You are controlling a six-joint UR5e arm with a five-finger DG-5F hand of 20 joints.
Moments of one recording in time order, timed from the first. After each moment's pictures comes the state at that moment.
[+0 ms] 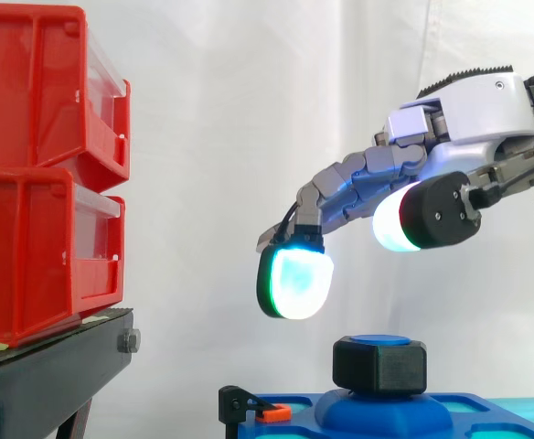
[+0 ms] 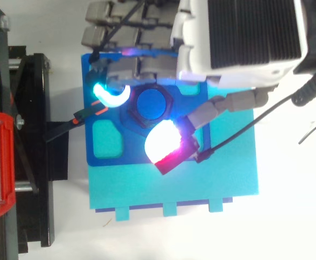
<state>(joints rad) 0.01 -2.20 -1.08 -3.14 -1.66 -1.41</state>
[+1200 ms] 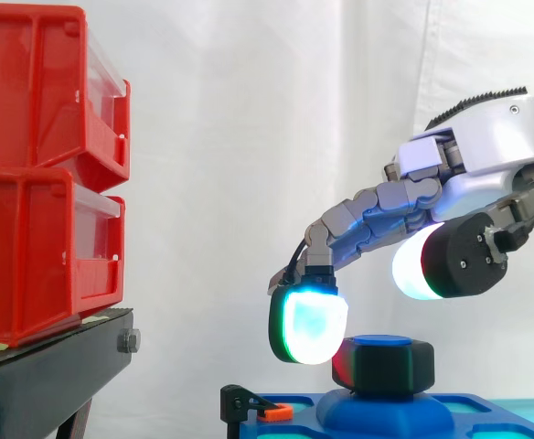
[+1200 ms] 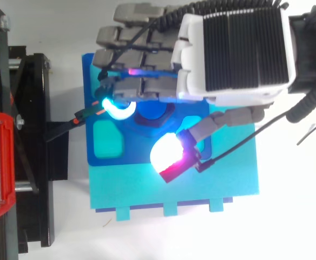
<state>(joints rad) 0.03 -2.21 -1.09 -3.18 -1.63 -1.41</state>
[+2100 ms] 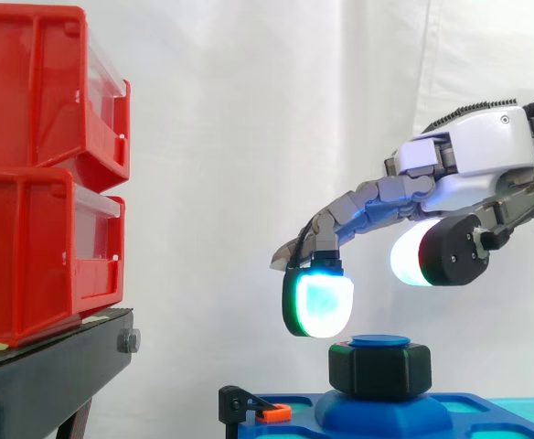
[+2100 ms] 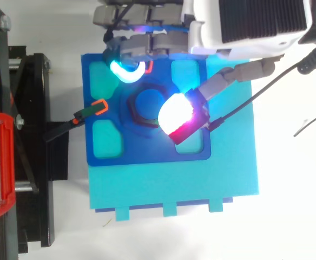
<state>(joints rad) -0.05 -2.21 -1.09 -3.12 -1.77 -1.50</state>
